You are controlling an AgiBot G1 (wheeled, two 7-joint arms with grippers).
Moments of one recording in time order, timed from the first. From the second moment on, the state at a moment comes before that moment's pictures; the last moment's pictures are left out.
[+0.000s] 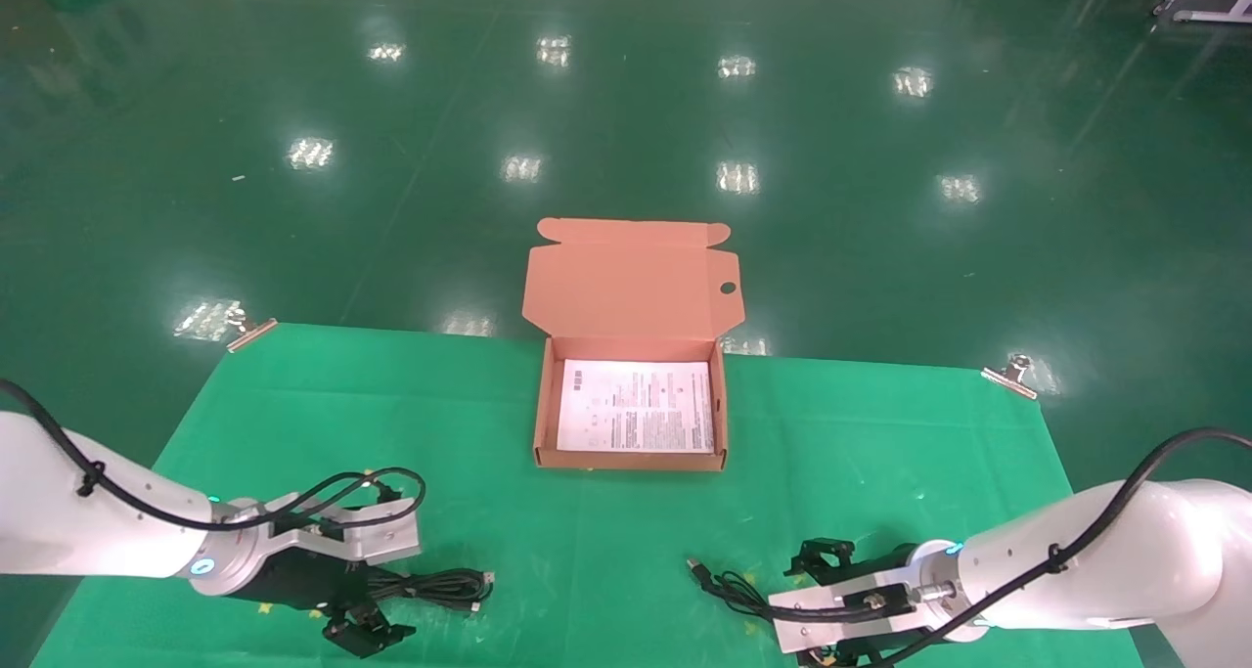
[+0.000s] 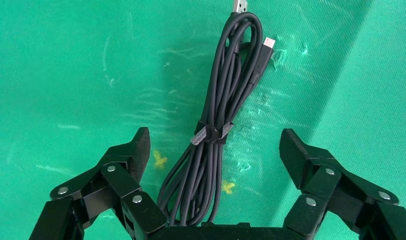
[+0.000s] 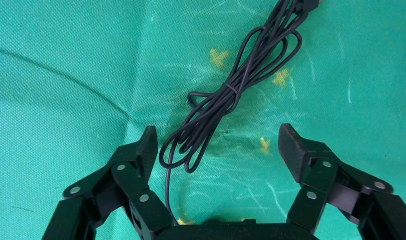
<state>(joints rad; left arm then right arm) -1.39 1.07 0.74 -0.60 1.91 1.16 -0.11 1.27 -1.08 -0.74 0.90 -2.10 -1.16 -0.09</state>
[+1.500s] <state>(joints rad) -1.43 0.98 0.71 -0.81 1.90 1.18 -0.09 1.35 -0.96 -0.63 1.00 -2.02 -1.17 0.01</state>
